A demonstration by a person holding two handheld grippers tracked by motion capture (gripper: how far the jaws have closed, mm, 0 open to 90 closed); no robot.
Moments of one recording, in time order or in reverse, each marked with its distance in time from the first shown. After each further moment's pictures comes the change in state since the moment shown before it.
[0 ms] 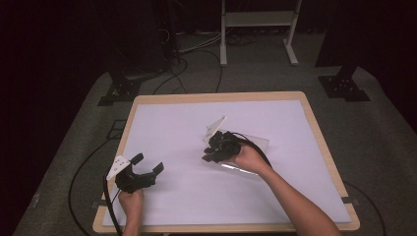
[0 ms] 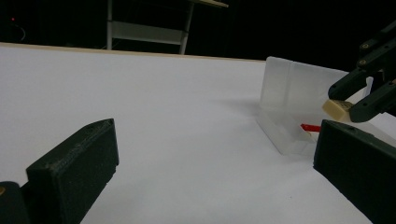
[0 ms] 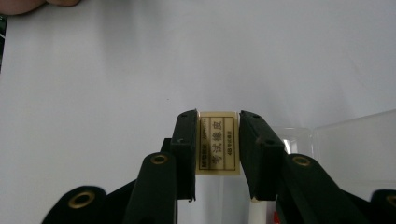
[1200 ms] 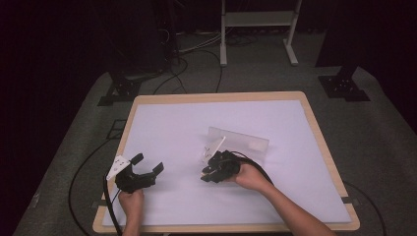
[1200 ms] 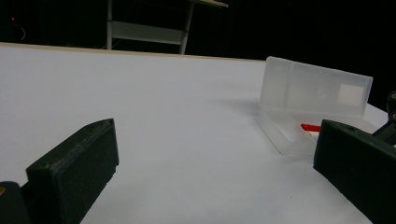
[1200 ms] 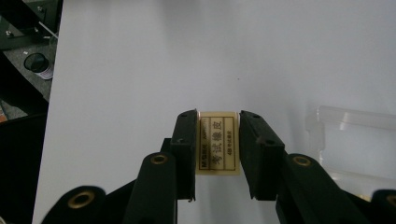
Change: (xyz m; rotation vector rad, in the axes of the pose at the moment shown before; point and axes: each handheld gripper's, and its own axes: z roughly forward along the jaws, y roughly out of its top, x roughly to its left) left arm 0.000 0.000 0.000 -0.003 -0.001 -0.003; right arm 0.041 -0.023 0.019 -0.004 0.091 -0.028
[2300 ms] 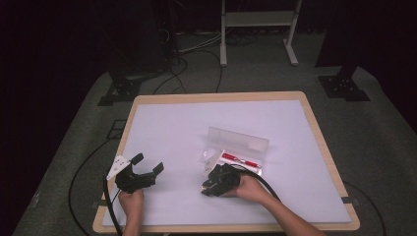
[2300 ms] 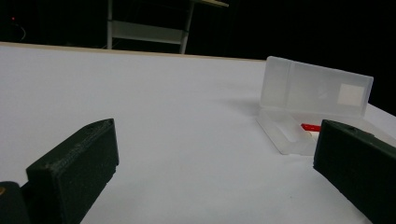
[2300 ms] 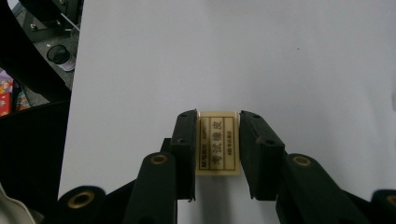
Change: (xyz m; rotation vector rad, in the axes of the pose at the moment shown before) left arm 0.000 0.000 0.000 0.004 0.003 -0.001; right arm 0.021 -0.020 0.022 0.025 0.068 -0.002
